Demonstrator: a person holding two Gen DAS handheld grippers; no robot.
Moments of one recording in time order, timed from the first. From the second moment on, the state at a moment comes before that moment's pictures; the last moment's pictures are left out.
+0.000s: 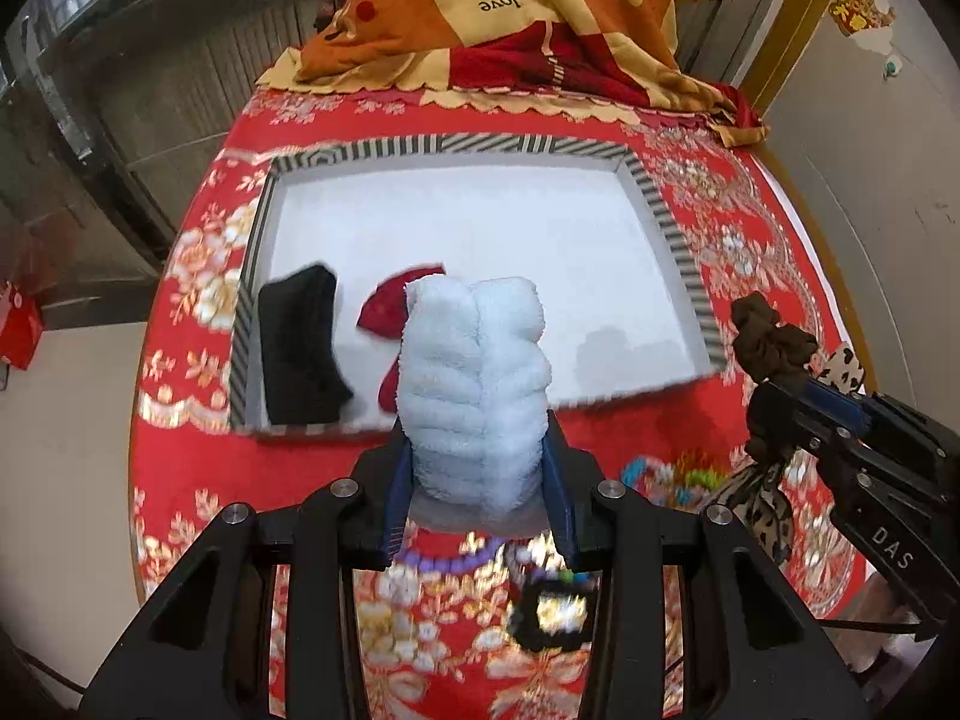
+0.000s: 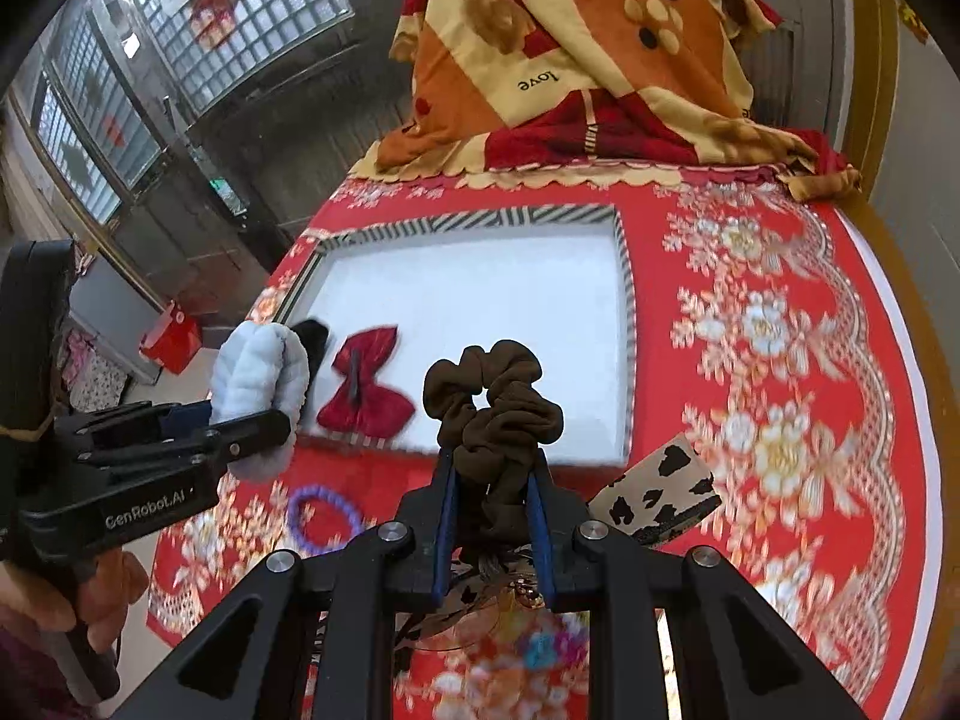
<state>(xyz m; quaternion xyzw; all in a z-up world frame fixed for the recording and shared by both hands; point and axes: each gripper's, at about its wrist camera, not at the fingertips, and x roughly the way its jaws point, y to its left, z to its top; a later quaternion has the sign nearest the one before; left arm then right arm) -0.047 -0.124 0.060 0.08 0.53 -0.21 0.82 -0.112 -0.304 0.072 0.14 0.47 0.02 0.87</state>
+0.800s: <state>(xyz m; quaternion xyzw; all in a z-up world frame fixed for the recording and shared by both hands) 0.029 -0.192 -0.013 0.09 0.60 -0.19 0.77 -0.002 -0.340 -0.010 0.15 0.54 0.01 0.83</state>
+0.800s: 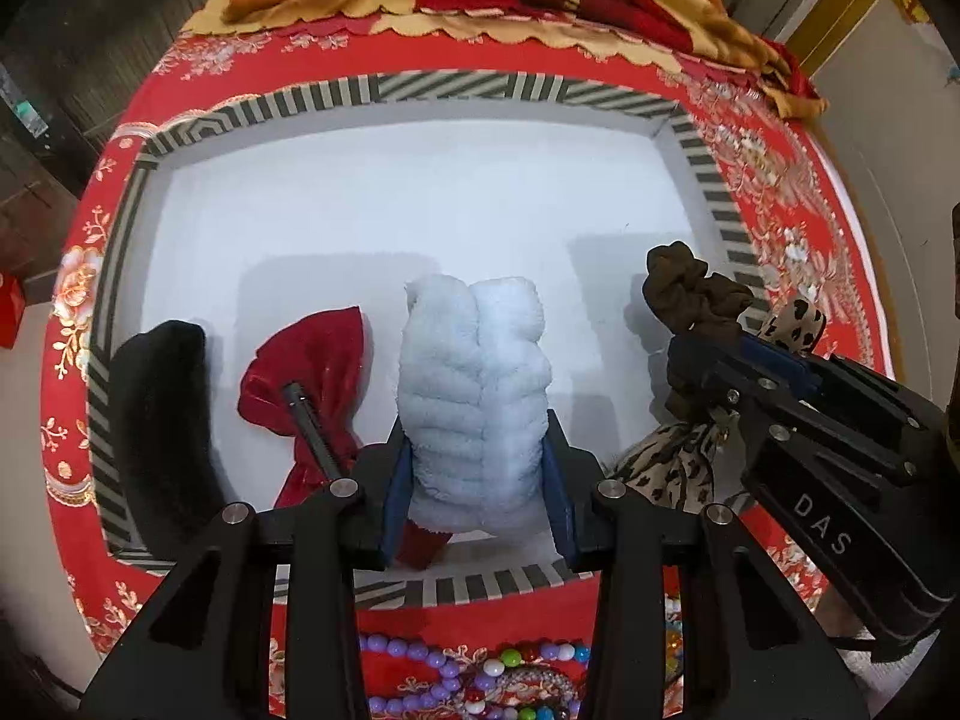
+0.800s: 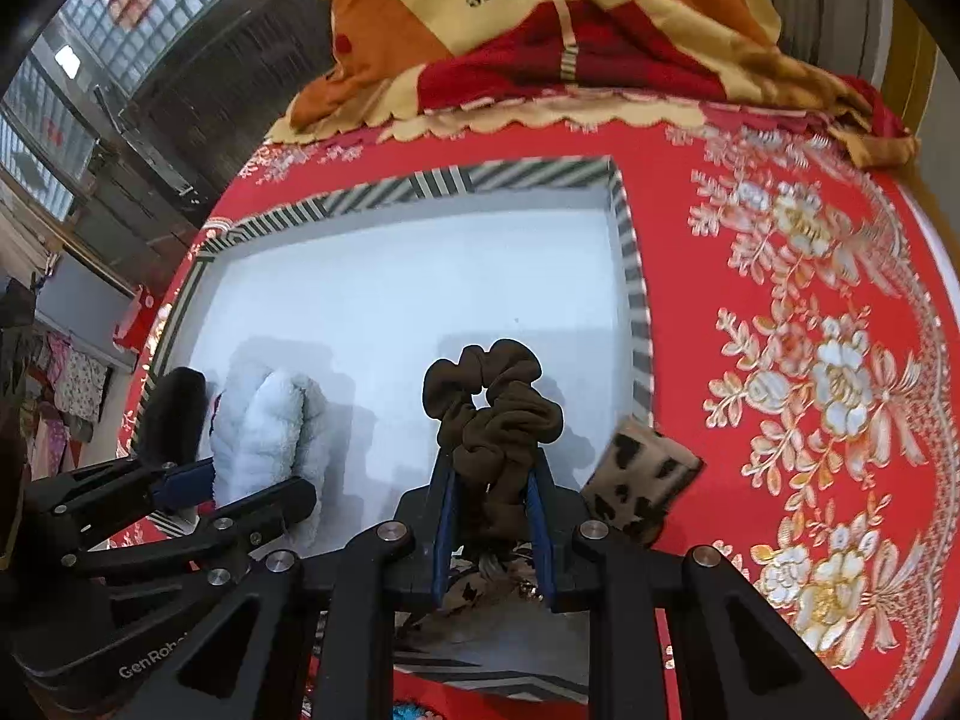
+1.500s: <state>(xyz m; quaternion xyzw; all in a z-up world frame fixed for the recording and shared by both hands) 0.024 -0.191 -0.015 0.09 0.61 -0.19 0.77 -0.032 -0.345 0.021 0.16 0.52 0.00 0.84</state>
